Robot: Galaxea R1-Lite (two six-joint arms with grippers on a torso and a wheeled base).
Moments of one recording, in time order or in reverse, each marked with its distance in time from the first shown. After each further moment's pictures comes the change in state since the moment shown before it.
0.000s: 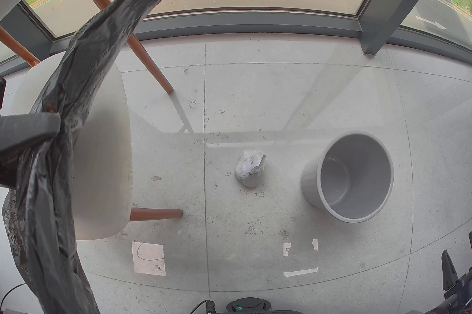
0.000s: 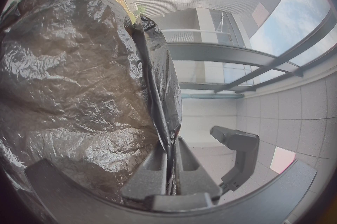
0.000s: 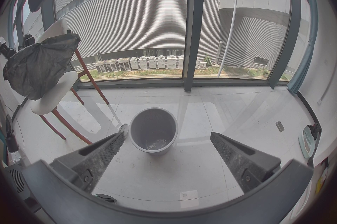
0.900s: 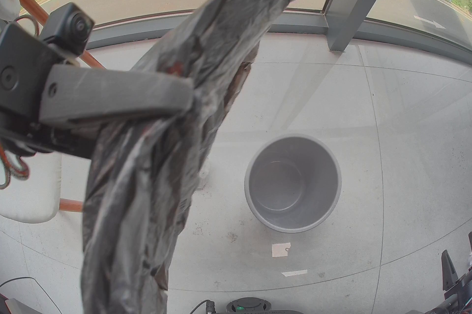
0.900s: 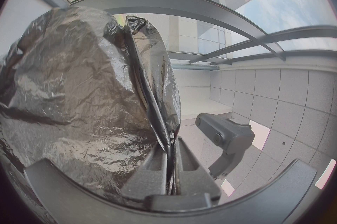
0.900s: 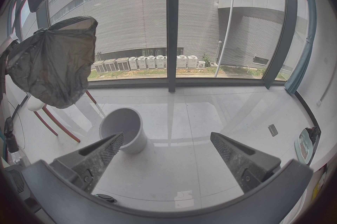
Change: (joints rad) left arm -0.294 0.366 -0.220 -0.245 -0.107 -0.017; right arm 0.000 0.000 0.000 0.000 0.000 0.002
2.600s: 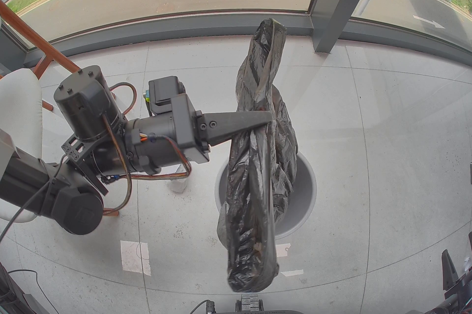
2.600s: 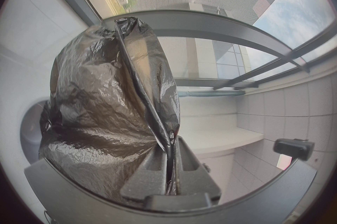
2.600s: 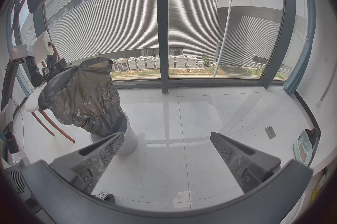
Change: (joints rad) left arm 0.004 0.390 0.125 -0.397 0.415 0.121; right arm 0.000 0.000 0.000 0.000 -0.001 0.005
